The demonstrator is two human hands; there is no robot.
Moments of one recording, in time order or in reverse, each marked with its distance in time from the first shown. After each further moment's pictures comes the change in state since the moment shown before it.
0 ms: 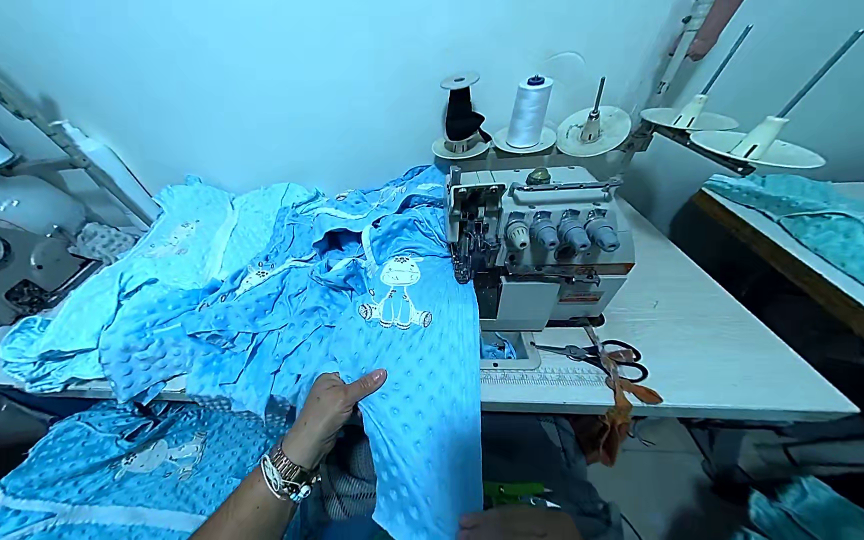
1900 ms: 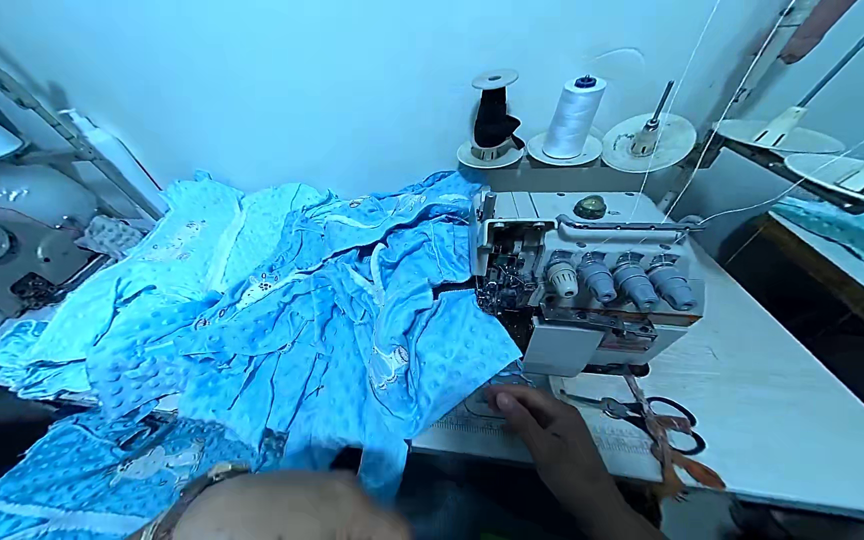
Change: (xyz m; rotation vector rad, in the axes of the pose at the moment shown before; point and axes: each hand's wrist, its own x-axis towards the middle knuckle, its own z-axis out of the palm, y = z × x) left_hand -0.007 0.081 -0.033 0.558 -1.255 0.295; right_hand 0.110 0.074 -0.046 0.043 0.245 0.718
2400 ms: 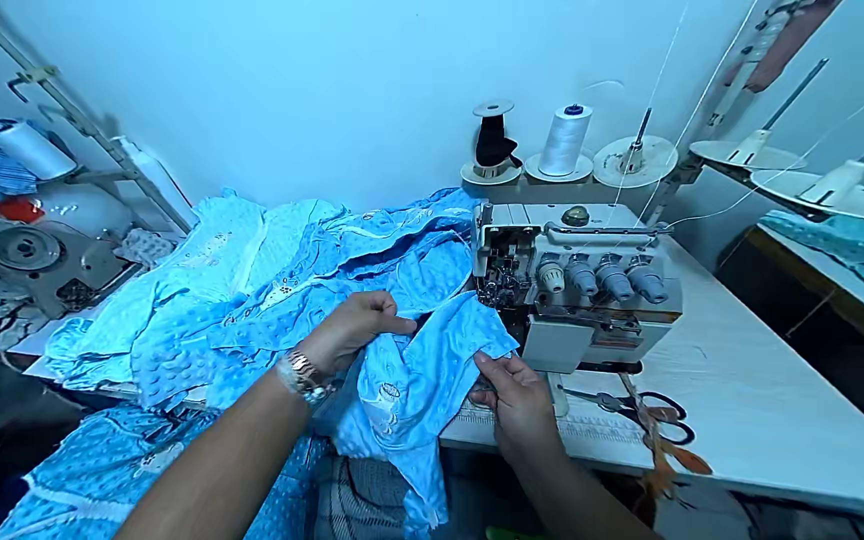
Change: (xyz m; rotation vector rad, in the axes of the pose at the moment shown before) left_hand 0.060 -0.018 -0.078 -0.246 0.989 -0.402; right_hand 0.023 -0.043 0.052 0.636 0.318 0.299
